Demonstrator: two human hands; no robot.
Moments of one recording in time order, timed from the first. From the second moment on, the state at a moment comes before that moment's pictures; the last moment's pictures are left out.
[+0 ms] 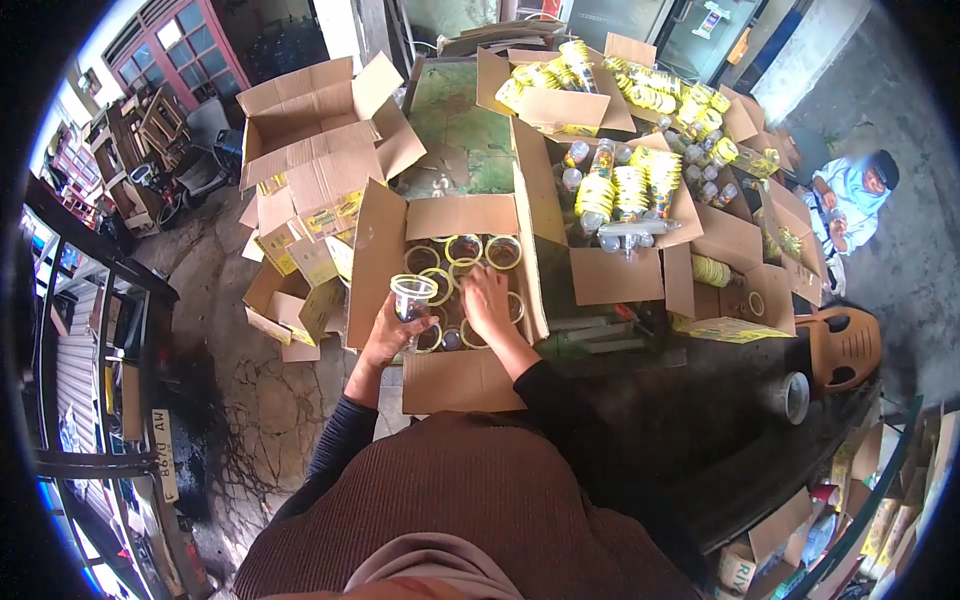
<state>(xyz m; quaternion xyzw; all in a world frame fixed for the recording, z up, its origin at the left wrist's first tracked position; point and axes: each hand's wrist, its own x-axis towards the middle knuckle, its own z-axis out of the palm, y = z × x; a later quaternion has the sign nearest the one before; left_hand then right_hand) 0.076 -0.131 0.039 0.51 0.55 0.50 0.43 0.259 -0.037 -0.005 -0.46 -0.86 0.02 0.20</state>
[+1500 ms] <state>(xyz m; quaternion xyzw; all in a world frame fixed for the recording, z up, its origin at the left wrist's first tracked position) 0.054 -0.169 0.069 0.45 0.63 0.47 0.41 0.234 -0.062 0.102 -0.28 -0.80 0.35 0.40</state>
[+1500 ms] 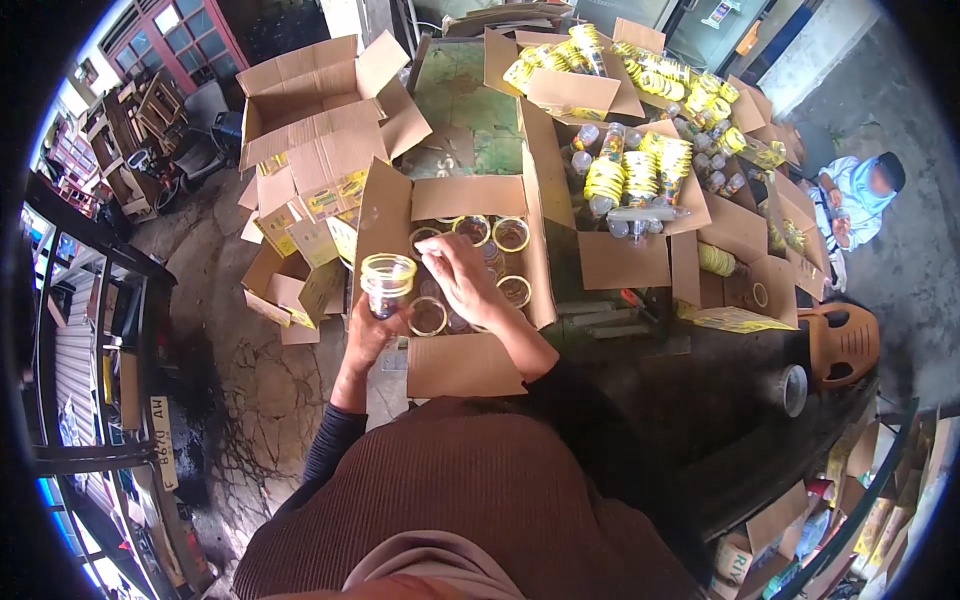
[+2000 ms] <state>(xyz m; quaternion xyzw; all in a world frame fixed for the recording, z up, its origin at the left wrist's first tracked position) 0.042 -0.188 0.058 0.41 0.60 0.54 0.42 0.275 -0.065 0.101 -0.30 -0.90 0.13 0.31</state>
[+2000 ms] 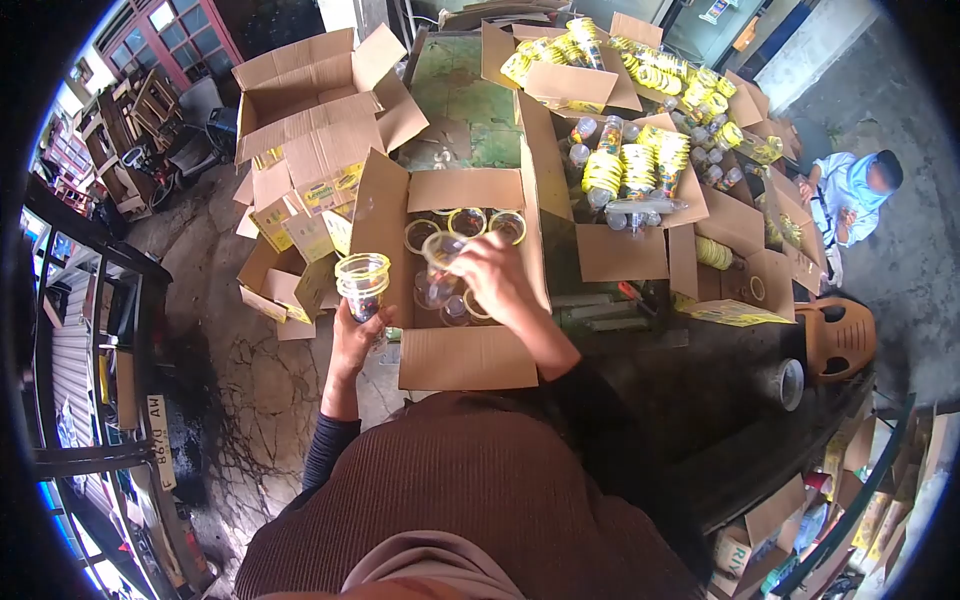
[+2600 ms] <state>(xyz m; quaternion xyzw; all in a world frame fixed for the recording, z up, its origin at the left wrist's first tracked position) 0.065 -0.179 0.050 0.52 0.61 0.46 0.39 0.308 -0.093 0.075 -0.42 -0.89 0.00 0.16</state>
